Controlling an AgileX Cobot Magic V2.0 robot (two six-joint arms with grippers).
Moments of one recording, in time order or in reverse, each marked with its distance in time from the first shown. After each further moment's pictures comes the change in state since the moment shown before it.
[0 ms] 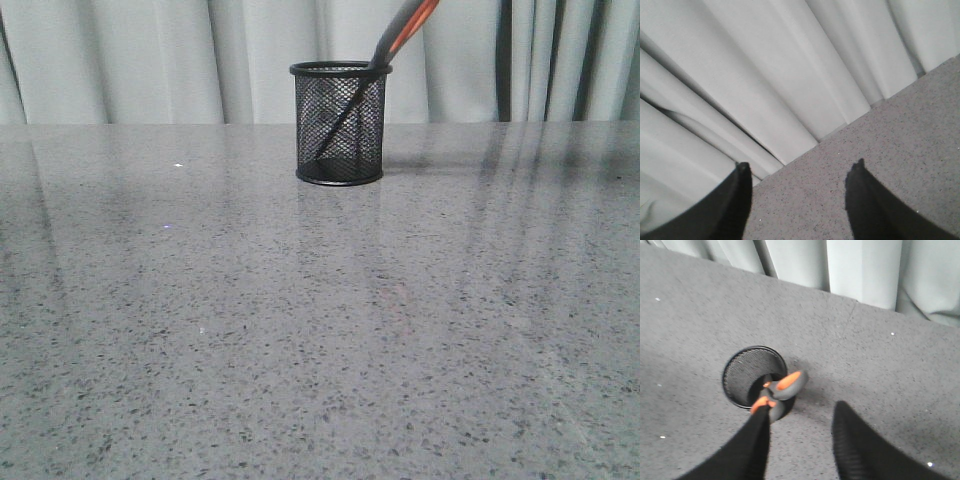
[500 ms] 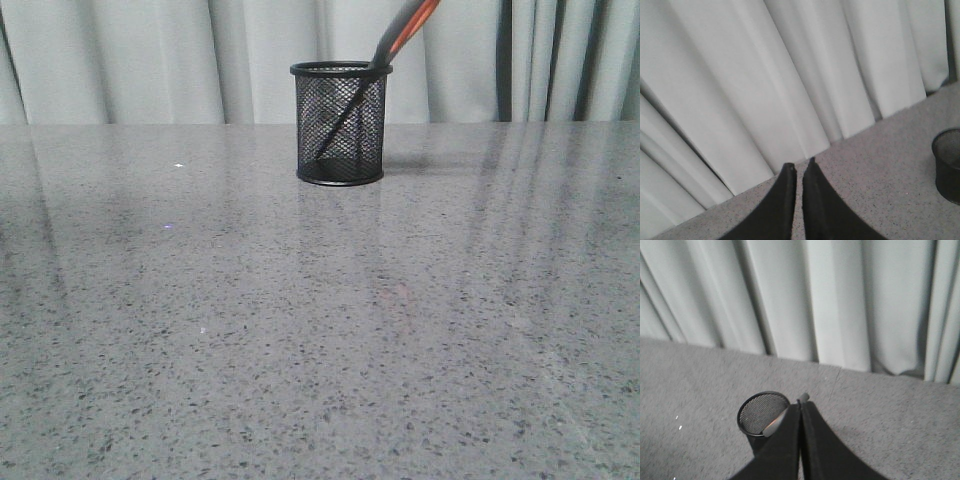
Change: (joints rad) left arm 0.000 -0.101 0.260 -0.188 -0.271 -0.043; right arm 0.000 -0.571 0.683 0.050 -0.557 -0.036
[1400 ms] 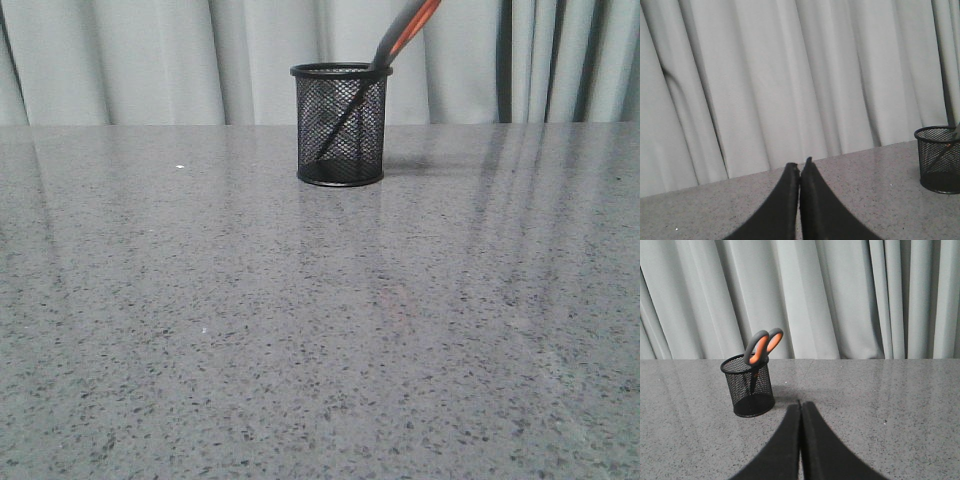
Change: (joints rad) left arm 0.000 -0.919 1.125 -0.154 -0.603 -0.006; right arm 0.000 -0.840 0.870 0.007 -0.299 -0.004
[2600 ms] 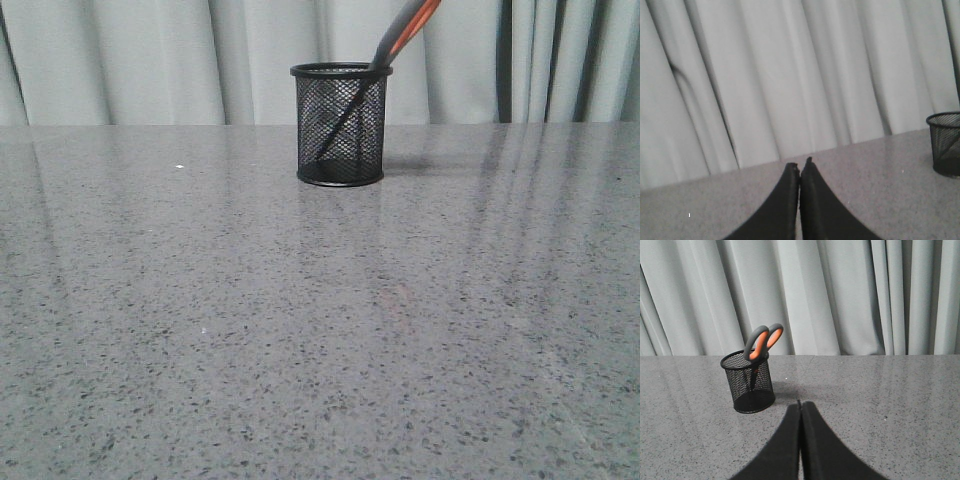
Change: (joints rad) left arm 0.039 -0.005 0.046 0.125 -0.002 -0.096; right arm 0.000 0.000 0.002 0.000 0.010 0.000
